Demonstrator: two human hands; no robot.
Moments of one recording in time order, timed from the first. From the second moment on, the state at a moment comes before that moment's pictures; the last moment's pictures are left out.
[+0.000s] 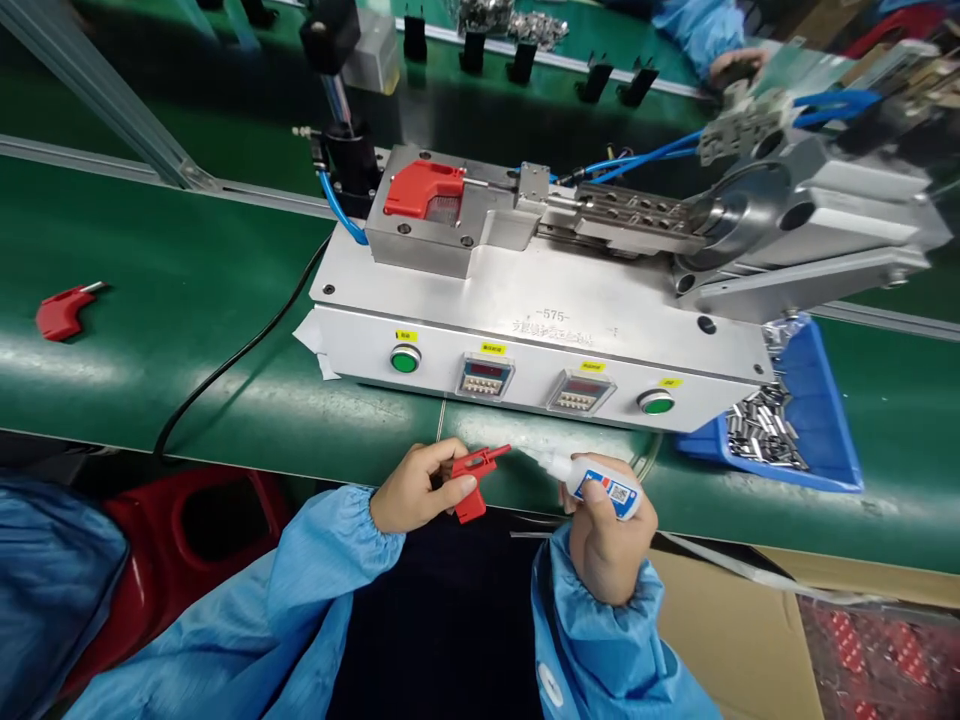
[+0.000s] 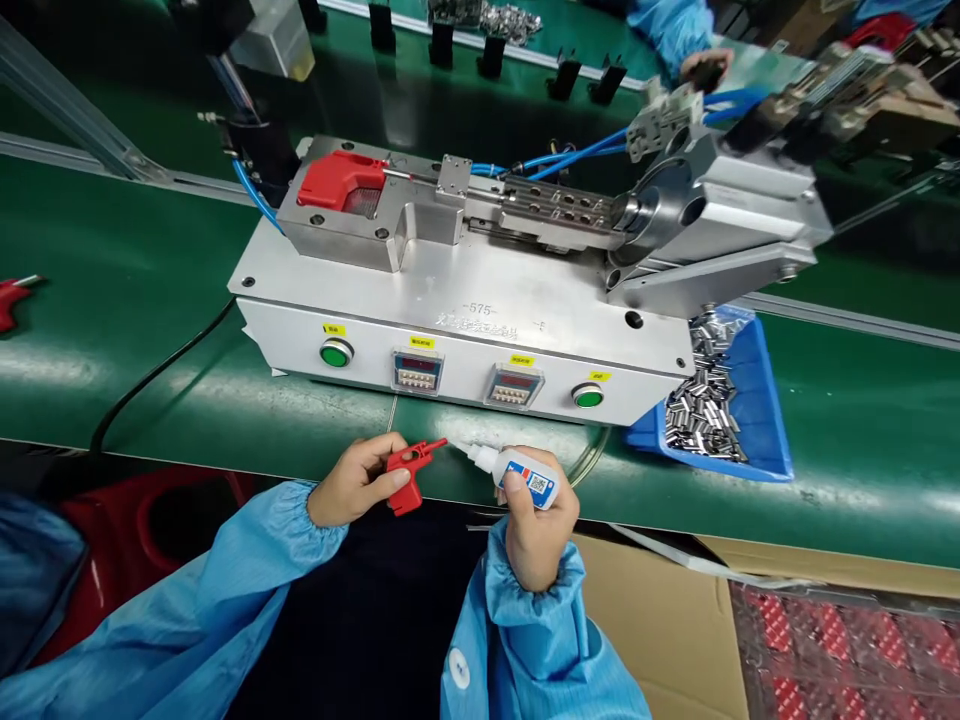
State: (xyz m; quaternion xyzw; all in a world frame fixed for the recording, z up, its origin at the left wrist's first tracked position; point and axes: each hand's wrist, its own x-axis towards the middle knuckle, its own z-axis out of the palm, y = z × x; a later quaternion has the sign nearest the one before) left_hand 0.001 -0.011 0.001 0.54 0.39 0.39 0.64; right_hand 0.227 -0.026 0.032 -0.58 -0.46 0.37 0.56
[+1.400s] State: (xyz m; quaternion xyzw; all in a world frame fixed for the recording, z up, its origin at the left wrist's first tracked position) left_hand 0.000 -0.010 0.001 0.55 0.39 0.40 0.62; right_hand 0.222 -0.024 0.039 -0.58 -0.52 0.30 0.55
